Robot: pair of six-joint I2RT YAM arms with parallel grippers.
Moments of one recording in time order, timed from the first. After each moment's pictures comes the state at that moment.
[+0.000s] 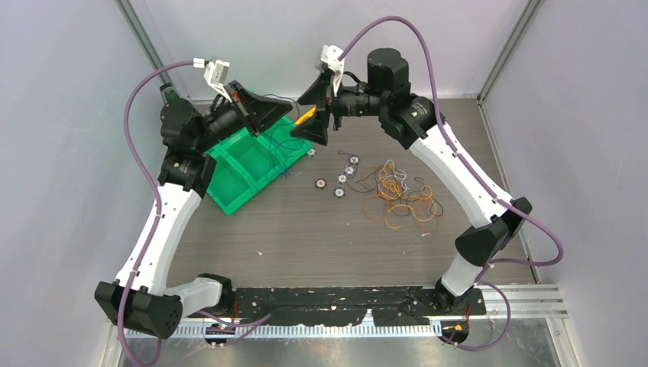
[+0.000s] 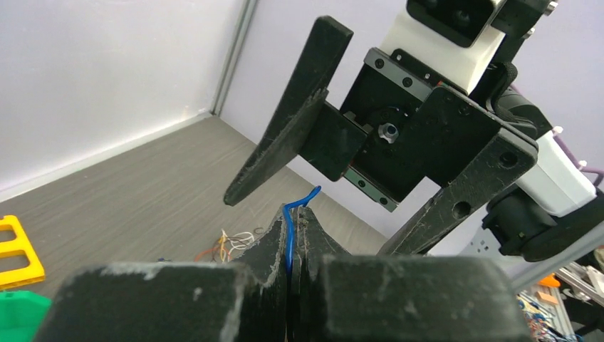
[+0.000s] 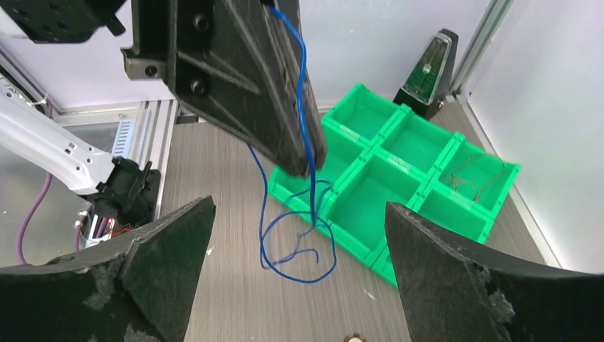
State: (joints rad) left arm -0.23 1.16 1.29 0.16 0.75 -0.60; right arm 0.63 1.68 1.96 -0.43 -0.79 -0.14
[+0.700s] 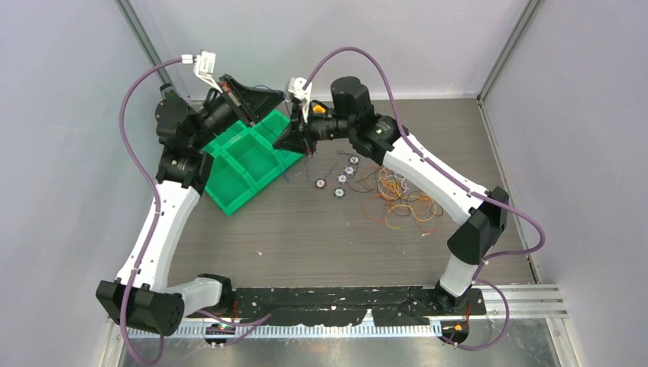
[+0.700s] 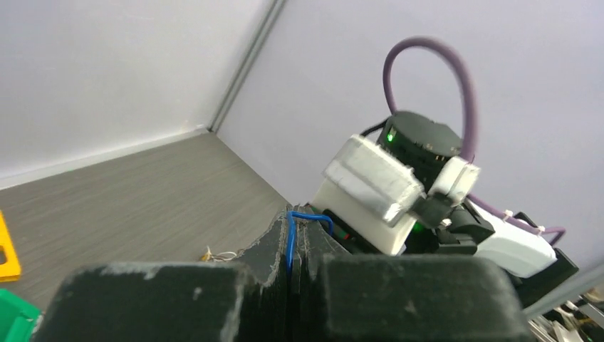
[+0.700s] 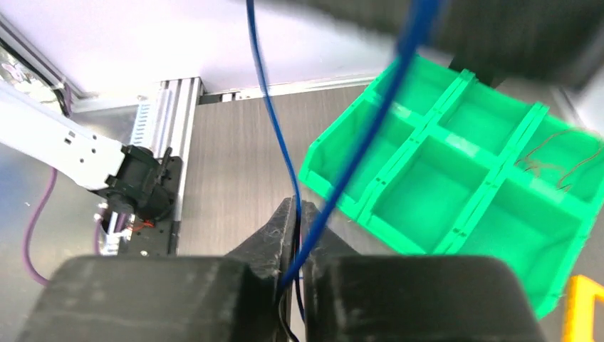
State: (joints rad) left arm -0.21 1.18 1.30 0.21 0.70 -0.77; right arm 0.77 1.74 1.82 -0.26 -0.73 -0.09
